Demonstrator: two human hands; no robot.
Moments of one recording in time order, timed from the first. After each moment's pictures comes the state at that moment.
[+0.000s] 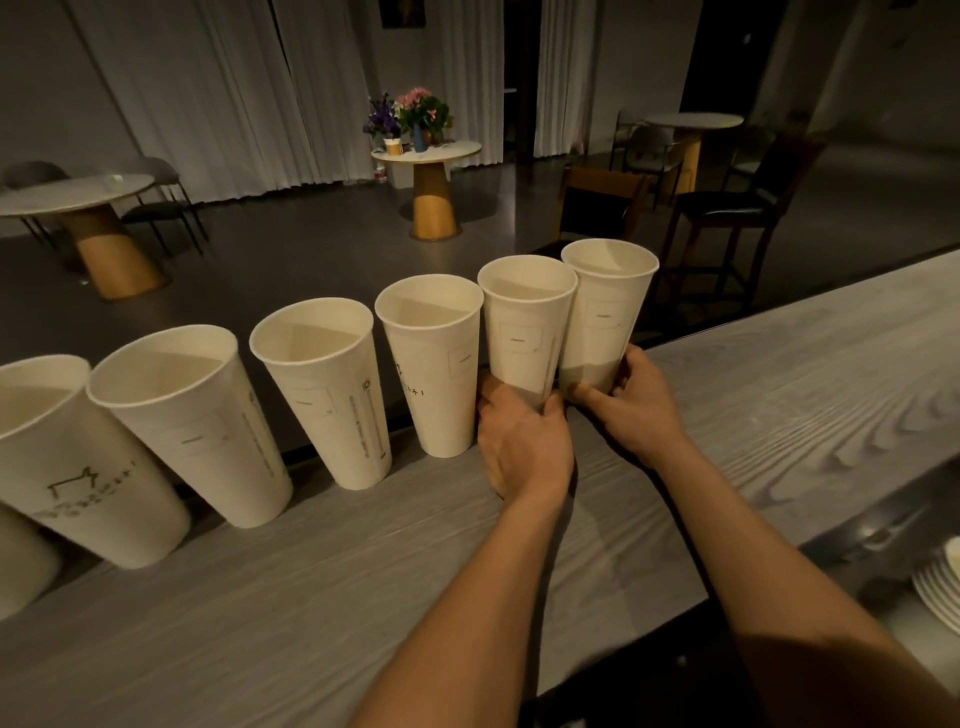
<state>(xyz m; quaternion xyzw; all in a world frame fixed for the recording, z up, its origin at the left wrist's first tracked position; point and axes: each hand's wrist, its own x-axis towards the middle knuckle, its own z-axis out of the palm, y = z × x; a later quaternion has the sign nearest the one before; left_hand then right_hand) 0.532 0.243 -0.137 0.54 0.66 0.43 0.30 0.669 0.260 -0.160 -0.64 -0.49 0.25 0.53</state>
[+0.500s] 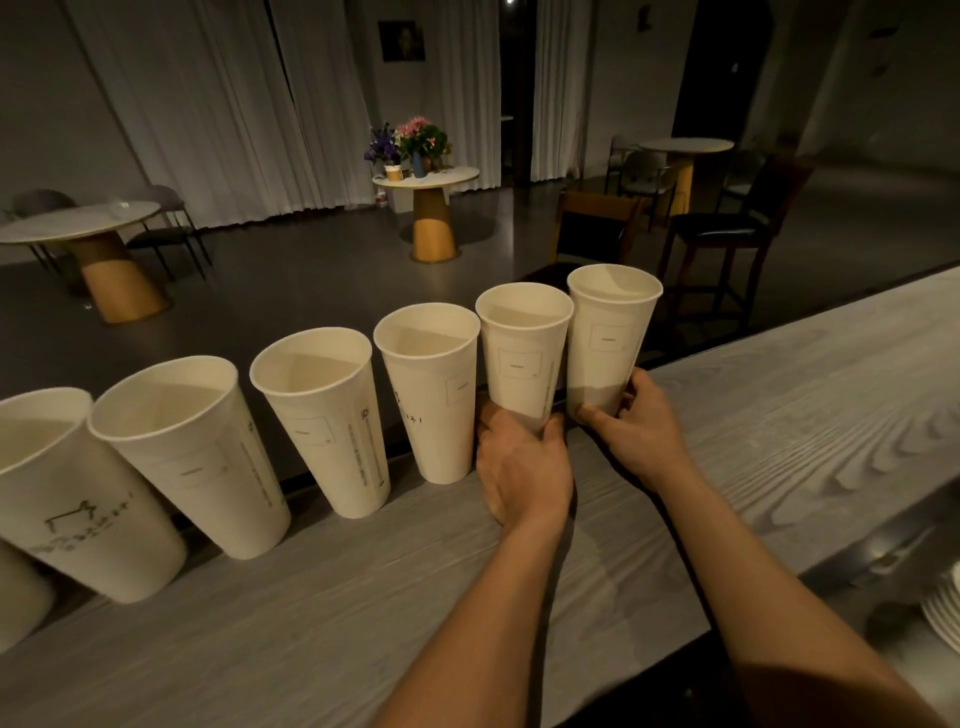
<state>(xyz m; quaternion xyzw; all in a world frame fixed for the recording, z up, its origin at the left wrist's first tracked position) 0.532 0.245 -0.137 0.54 0.66 0.44 0.30 0.675 0.267 -0.167 -0.67 -0.47 0.24 0.53</state>
